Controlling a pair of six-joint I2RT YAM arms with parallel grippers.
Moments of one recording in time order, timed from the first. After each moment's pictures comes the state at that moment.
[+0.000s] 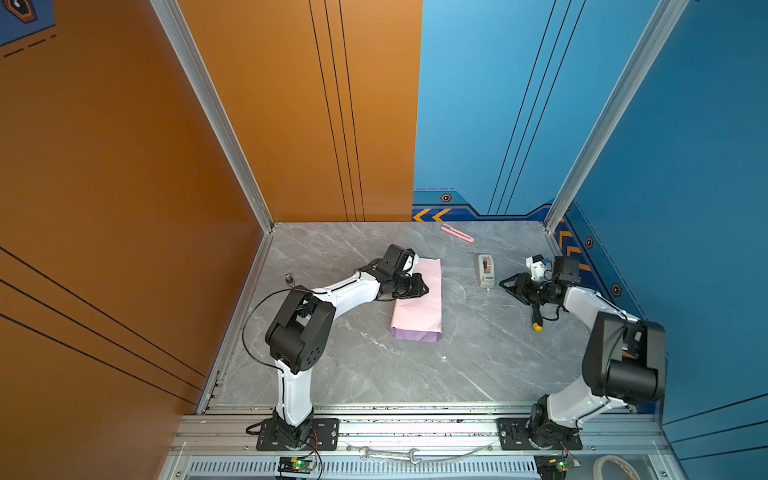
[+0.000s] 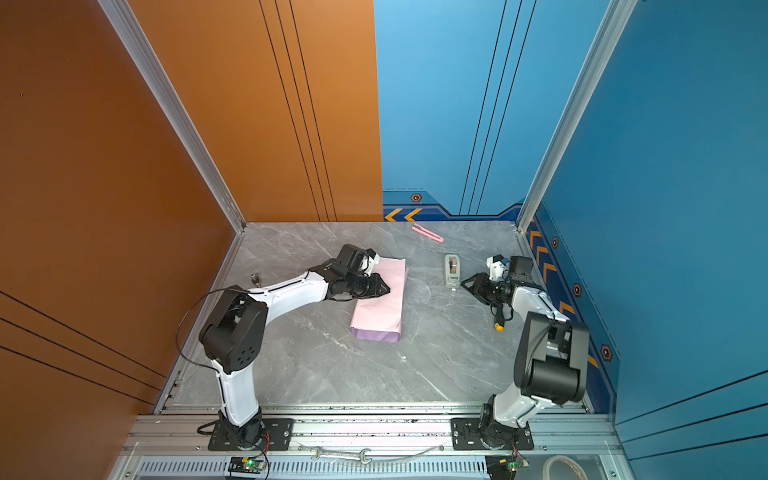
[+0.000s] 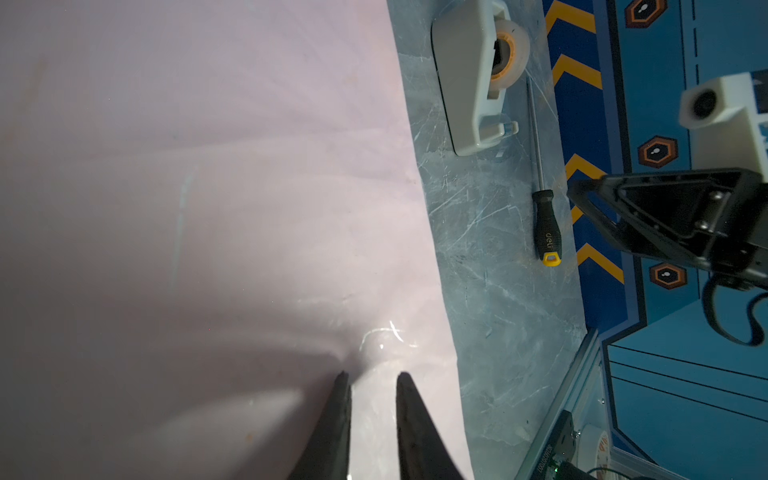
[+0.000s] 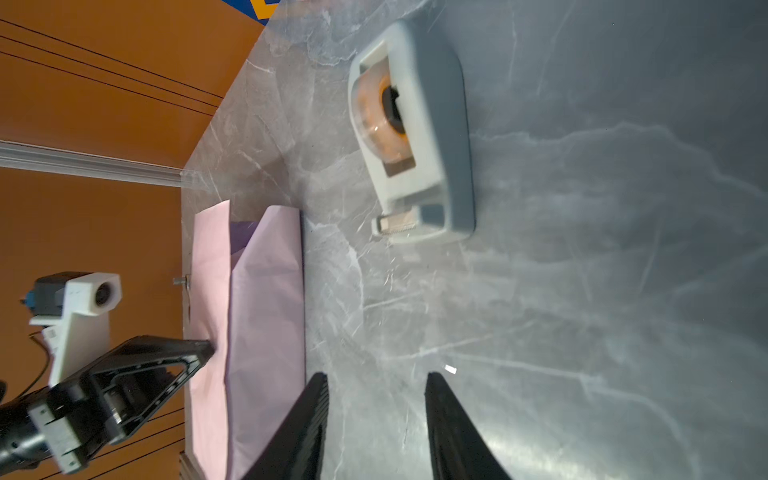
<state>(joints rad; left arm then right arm) -0.59 1.92 1.34 -0.26 0.42 -0.59 -0.25 1.65 0.96 -0.29 -0.77 0.30</state>
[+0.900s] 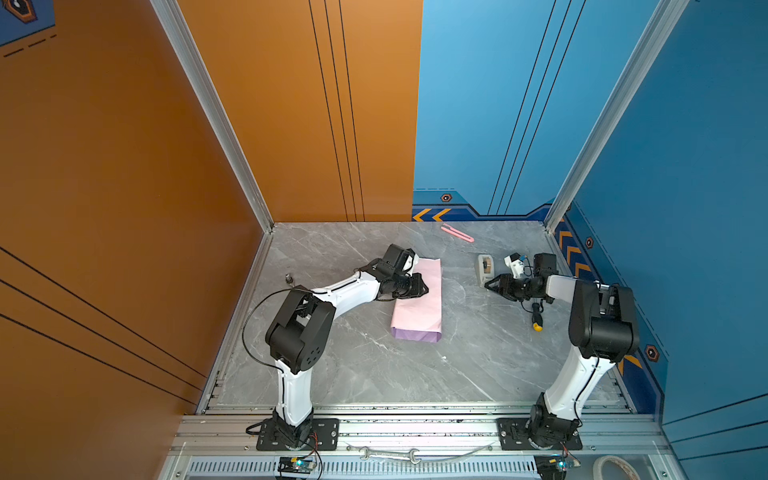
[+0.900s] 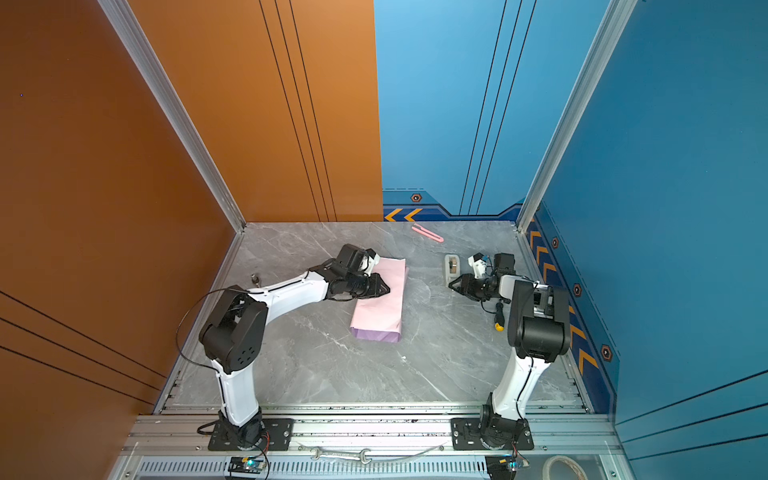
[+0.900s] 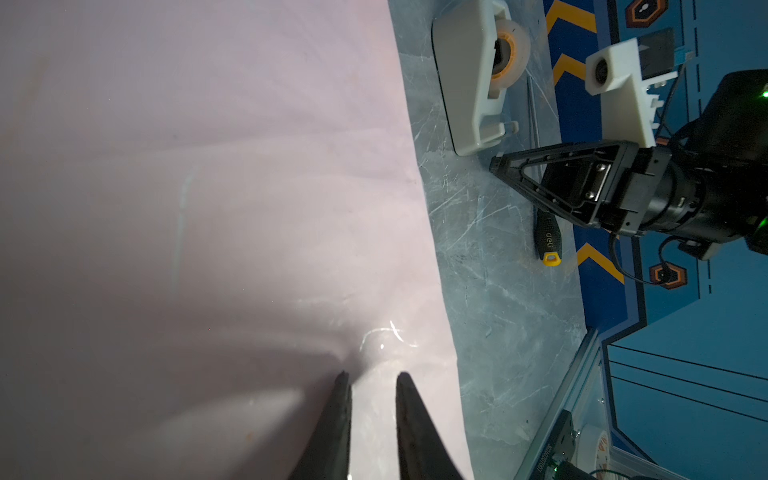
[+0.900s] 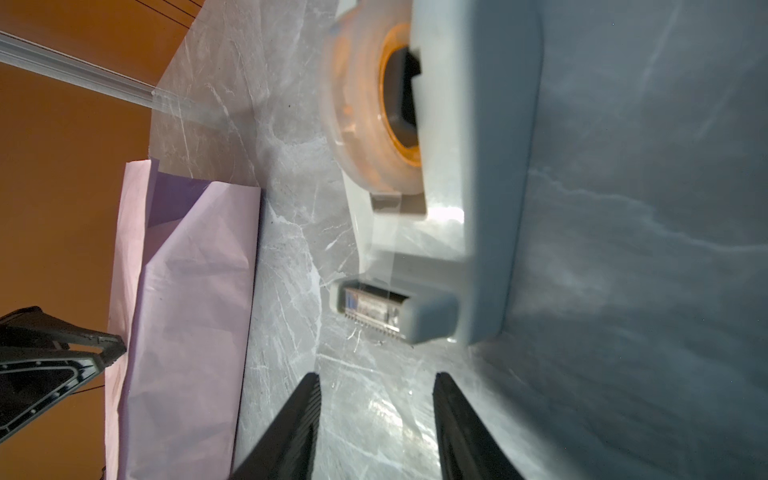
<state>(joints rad) -0.59 1.92 1.34 -0.26 0.42 -0.59 -0.19 1.91 1.08 -0.27 -0.82 0.10</state>
